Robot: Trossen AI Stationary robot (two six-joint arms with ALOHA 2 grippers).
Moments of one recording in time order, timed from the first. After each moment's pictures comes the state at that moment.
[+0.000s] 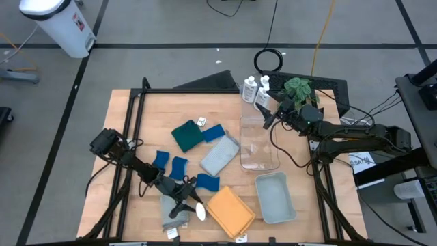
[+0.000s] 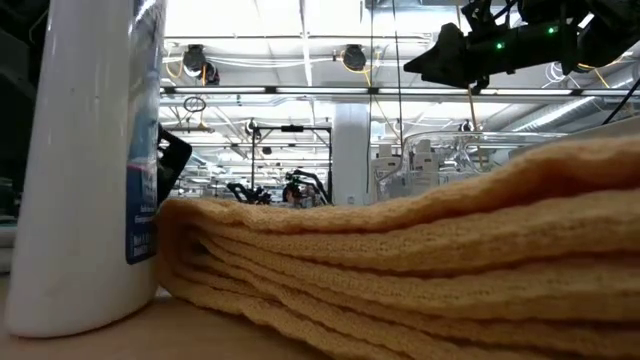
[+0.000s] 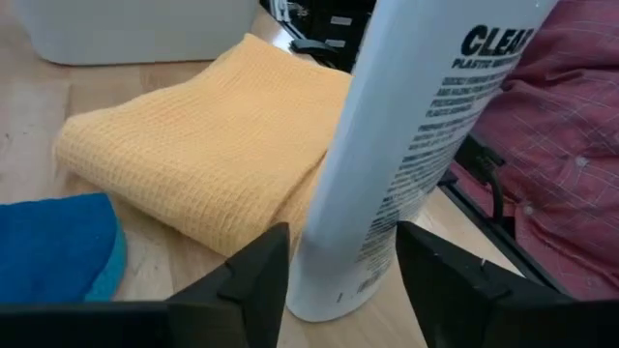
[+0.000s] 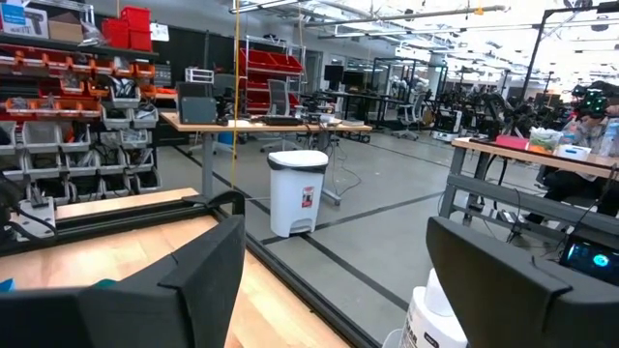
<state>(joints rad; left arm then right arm) -0.56 1.87 0.47 1.10 0.00 -0.24 -0.31 0.93 0.43 0.63 0.36 -0.12</state>
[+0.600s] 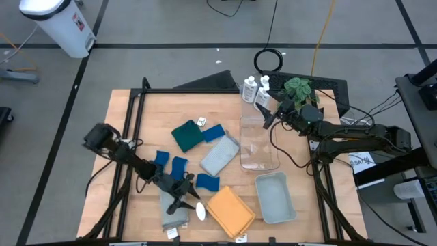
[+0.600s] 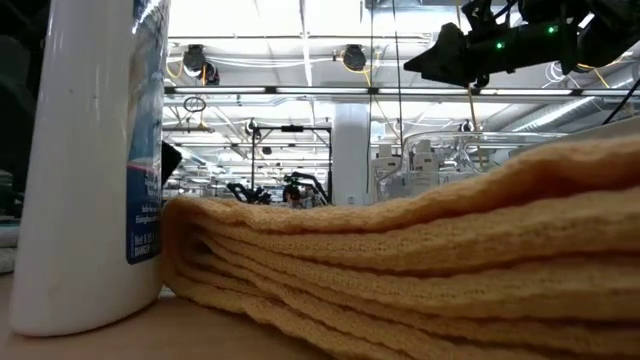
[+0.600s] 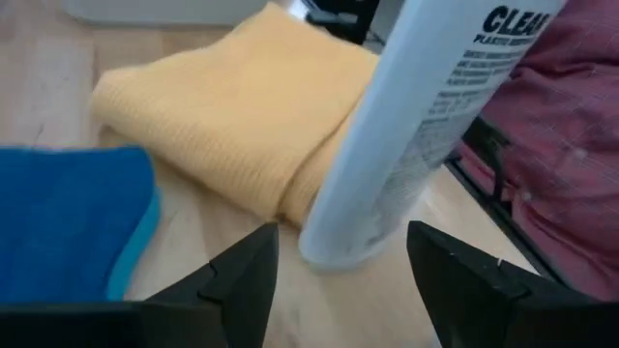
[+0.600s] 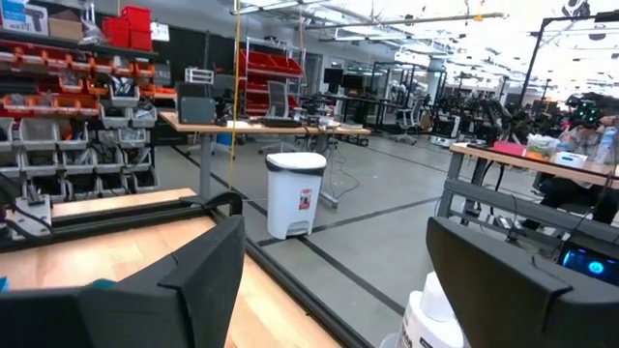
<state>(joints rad) -0.53 1.73 0.41 0.94 0.05 -0.30 -0.31 0.93 0.43 0.64 0.36 -0.14</state>
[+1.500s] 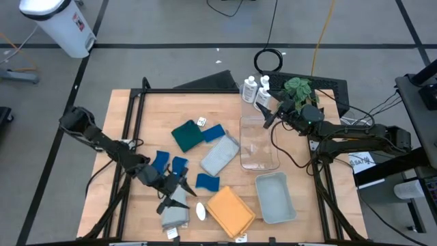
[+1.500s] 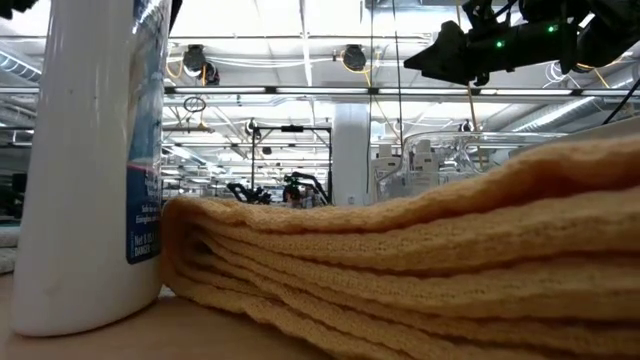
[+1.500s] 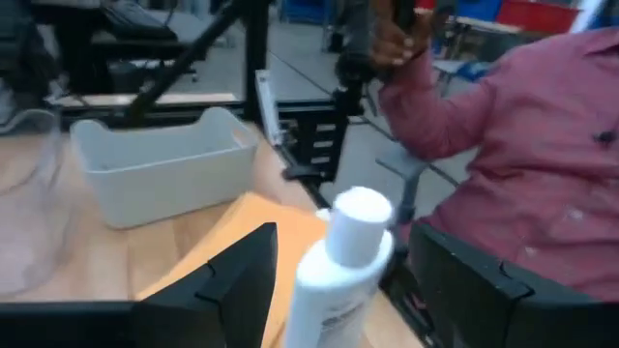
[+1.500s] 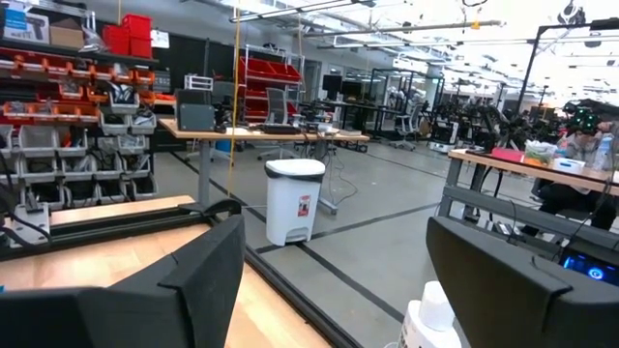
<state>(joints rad) -0.59 1.33 0.53 0.63 -0.08 -0.17 -0.31 0.93 0.43 0.66 0.36 -0.15</state>
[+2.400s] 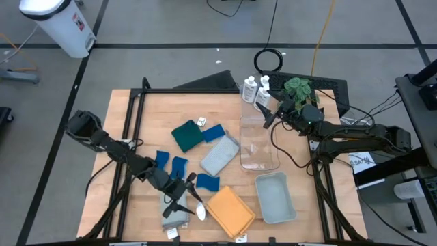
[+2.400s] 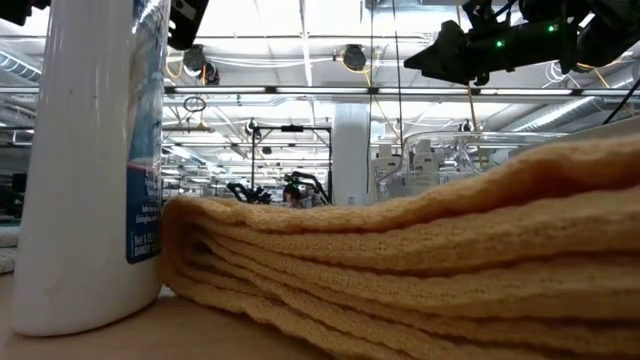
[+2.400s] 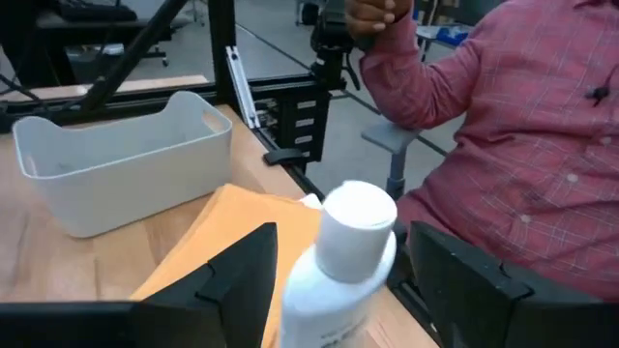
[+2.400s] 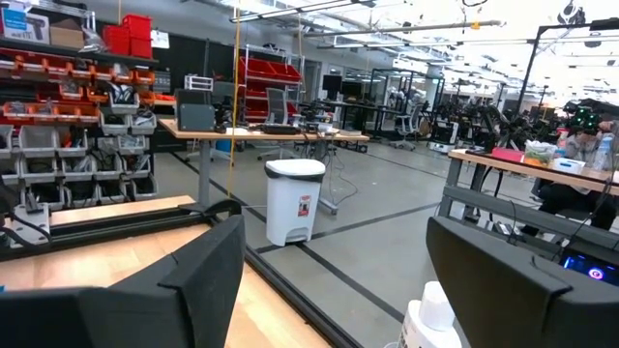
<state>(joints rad) -0.55 1.46 0.62 0.62 0.06 -0.09 -0.31 0.93 0.43 0.66 0.36 -0.15</state>
